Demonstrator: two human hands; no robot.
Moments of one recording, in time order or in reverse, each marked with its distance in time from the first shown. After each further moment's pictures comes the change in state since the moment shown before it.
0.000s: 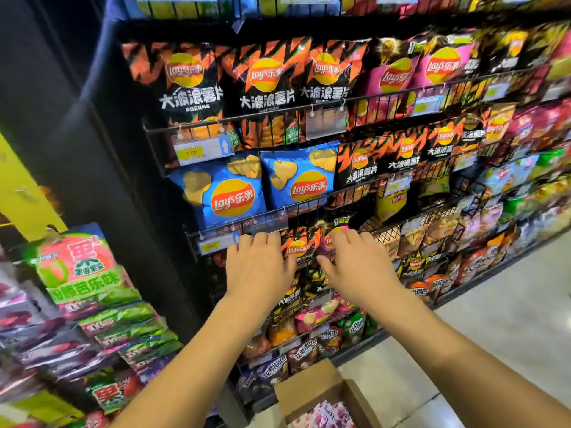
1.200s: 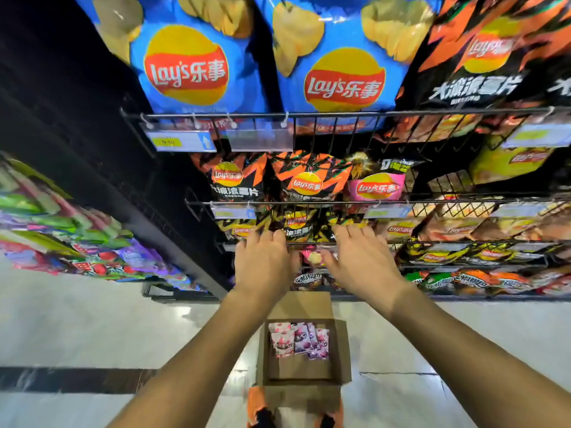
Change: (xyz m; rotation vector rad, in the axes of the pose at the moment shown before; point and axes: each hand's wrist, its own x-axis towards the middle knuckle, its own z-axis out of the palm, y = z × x) left_hand 0.047 0.090 0.204 -0.075 -0.362 -0.468; right_hand 0.104 0.102 0.195 0.035 -0.404 -0.415
